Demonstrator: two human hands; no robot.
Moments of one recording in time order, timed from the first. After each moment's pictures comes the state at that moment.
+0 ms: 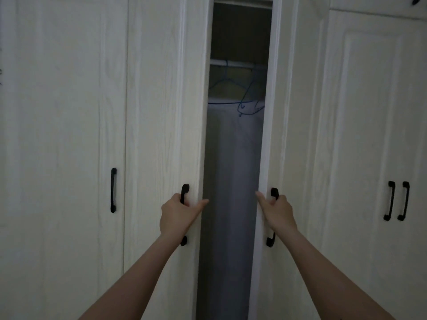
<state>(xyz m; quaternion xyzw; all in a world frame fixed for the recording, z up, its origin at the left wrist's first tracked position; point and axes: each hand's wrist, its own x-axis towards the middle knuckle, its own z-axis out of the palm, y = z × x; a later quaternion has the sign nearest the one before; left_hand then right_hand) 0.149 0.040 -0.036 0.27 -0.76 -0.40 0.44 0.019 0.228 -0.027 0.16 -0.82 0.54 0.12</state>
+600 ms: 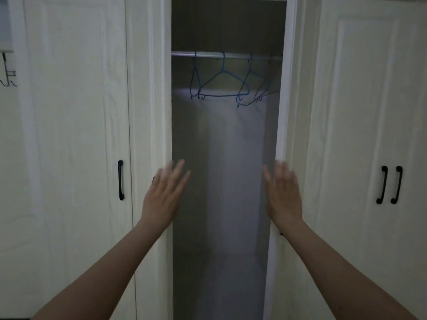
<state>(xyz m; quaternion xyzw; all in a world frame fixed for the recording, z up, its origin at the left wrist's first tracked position) 0.210 0.040 -0.031 0.15 -0.84 0.30 0.43 0.030 0.278 -0.031 0.29 -0.79 0.08 0.53</state>
